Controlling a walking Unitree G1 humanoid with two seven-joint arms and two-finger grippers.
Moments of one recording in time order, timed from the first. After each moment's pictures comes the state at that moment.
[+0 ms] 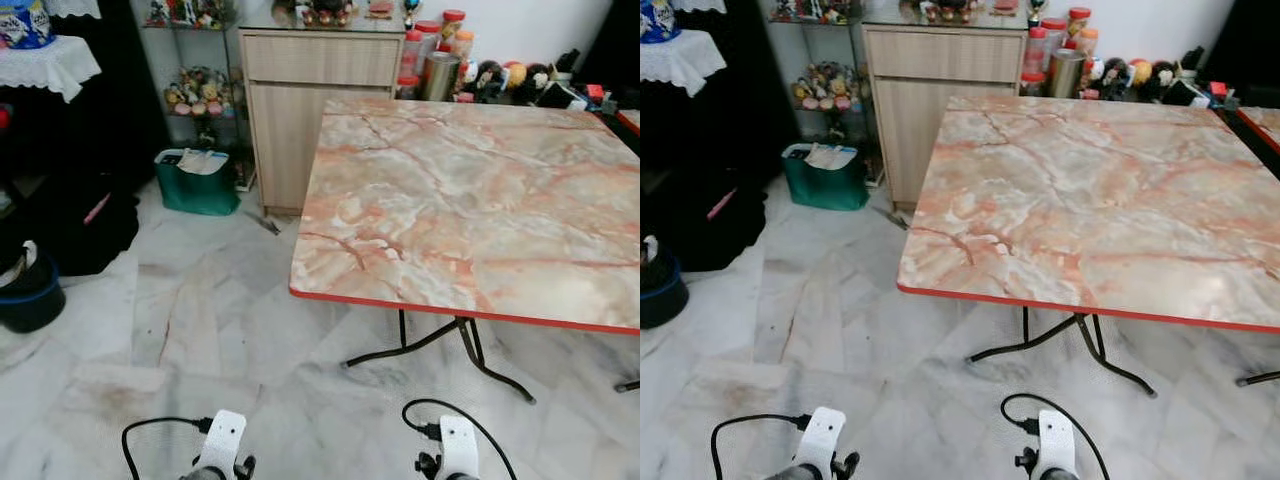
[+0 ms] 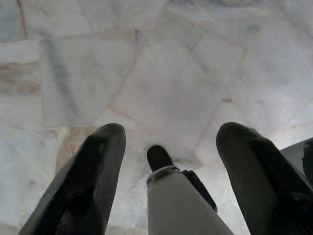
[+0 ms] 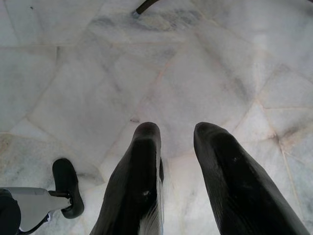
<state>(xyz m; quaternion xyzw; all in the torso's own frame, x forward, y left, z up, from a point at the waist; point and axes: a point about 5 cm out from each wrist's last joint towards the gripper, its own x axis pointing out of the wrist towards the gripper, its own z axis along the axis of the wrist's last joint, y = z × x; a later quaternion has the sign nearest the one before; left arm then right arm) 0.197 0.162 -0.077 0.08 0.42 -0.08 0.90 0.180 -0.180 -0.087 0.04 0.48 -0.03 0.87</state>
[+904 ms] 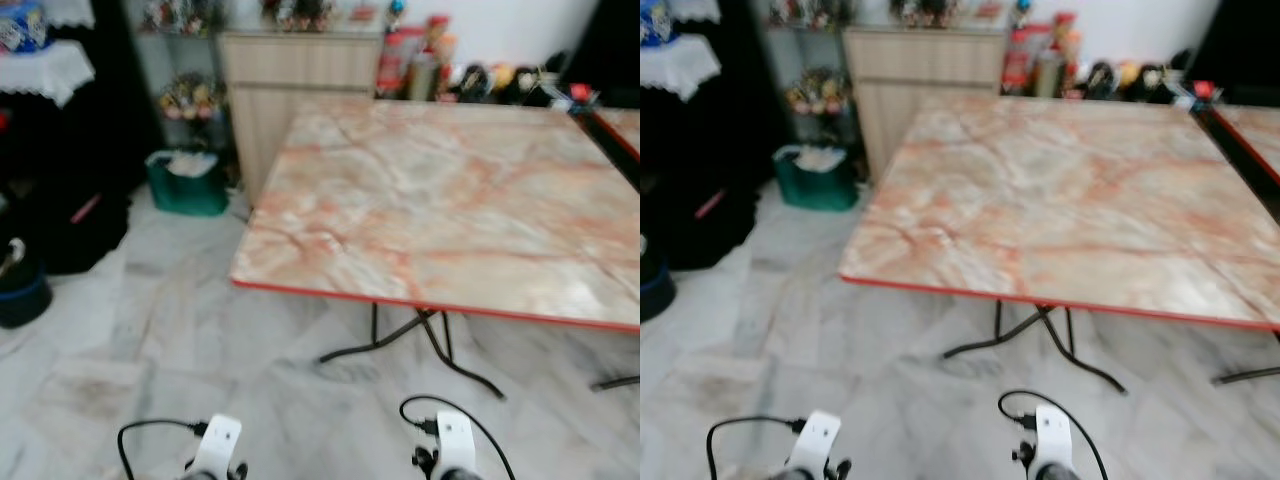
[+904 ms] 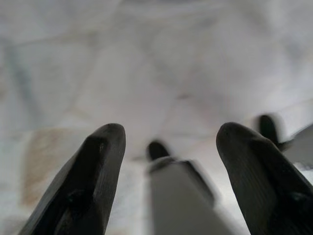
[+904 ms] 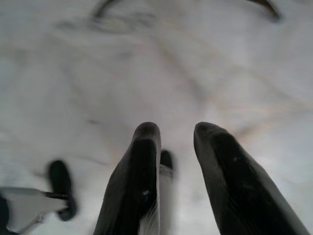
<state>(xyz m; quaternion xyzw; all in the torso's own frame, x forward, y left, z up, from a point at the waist) 0.193 0.150 -0.080 0.10 0.43 -0.11 0.89 0.171 -0.190 -0.090 0.04 0.48 -0.04 0.87</state>
